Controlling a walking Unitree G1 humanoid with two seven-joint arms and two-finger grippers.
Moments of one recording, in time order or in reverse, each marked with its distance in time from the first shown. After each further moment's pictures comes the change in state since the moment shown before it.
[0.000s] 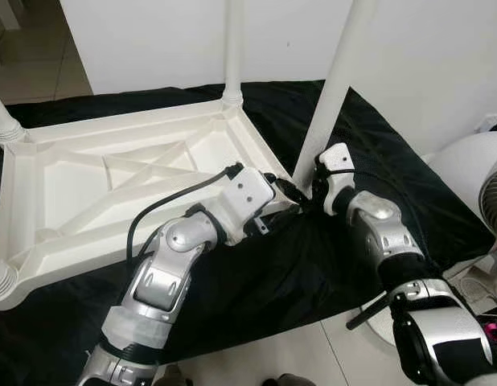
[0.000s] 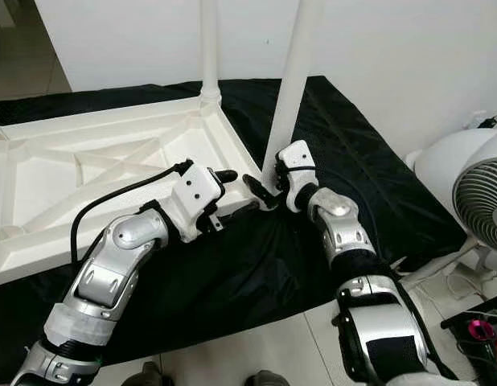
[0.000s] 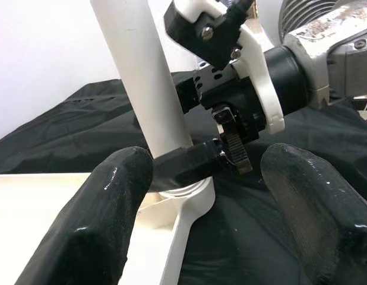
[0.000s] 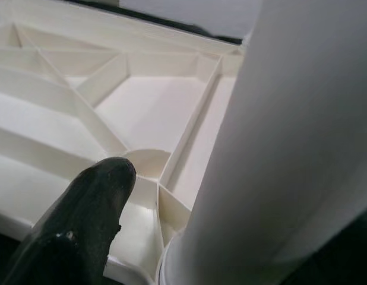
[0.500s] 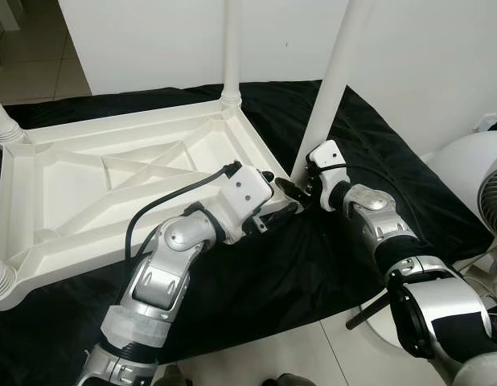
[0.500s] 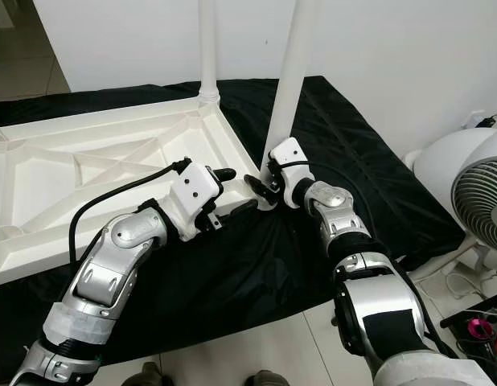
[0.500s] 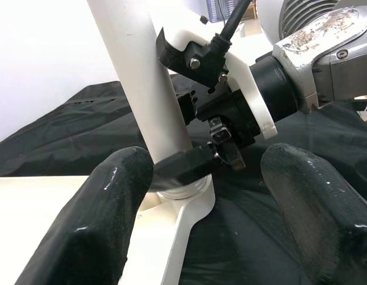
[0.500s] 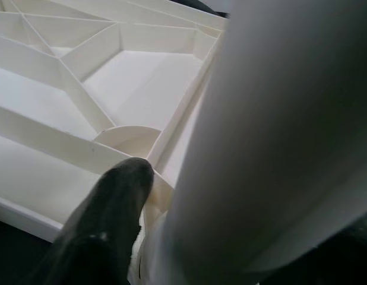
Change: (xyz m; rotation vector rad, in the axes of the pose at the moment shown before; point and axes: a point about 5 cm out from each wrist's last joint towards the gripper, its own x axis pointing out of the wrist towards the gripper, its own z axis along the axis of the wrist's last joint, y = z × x) left arm 0.000 0.001 0.001 0.002 -0.002 0.002; right arm 0.007 -0.004 -0.009 -0.031 0.068 0.005
